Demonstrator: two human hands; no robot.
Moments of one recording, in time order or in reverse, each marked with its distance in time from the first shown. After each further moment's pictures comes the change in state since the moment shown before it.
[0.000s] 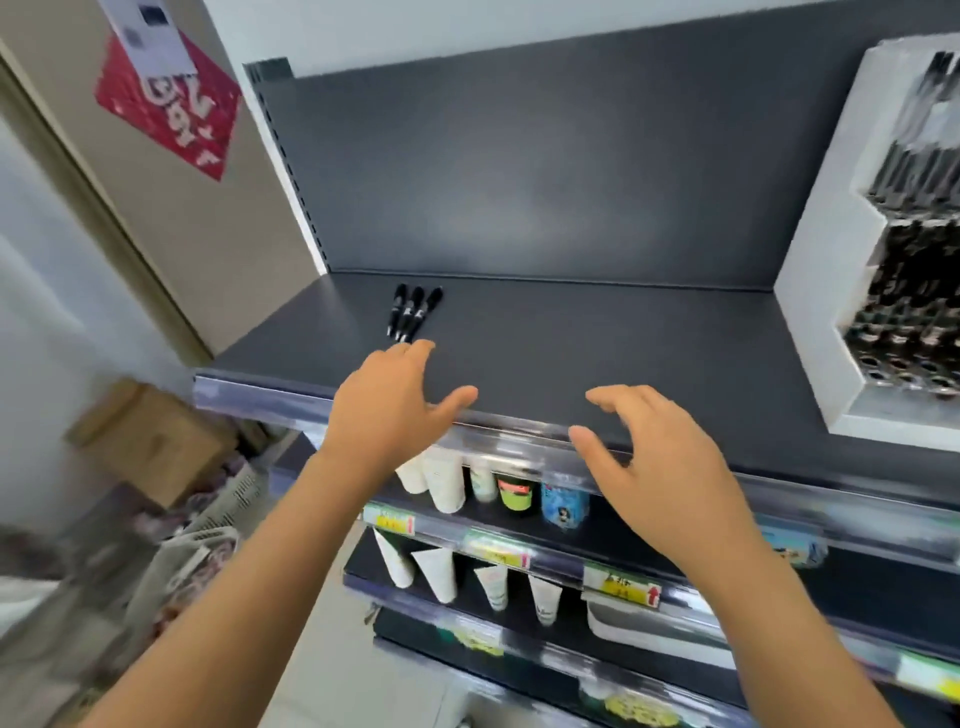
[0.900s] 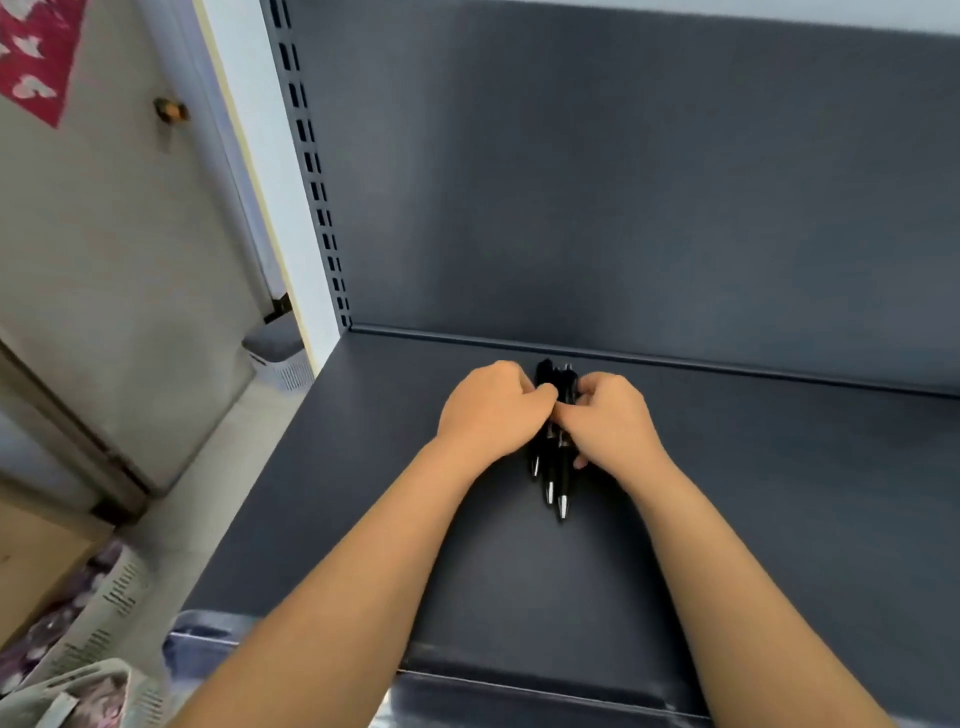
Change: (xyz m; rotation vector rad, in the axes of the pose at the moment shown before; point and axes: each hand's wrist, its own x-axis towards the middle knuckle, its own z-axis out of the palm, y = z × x) left_hand 0.257 -0.151 0.077 -0.600 -0.337 0.063; right_hand 0.308 -0.114 0.206 0.289 -0.017 0.547
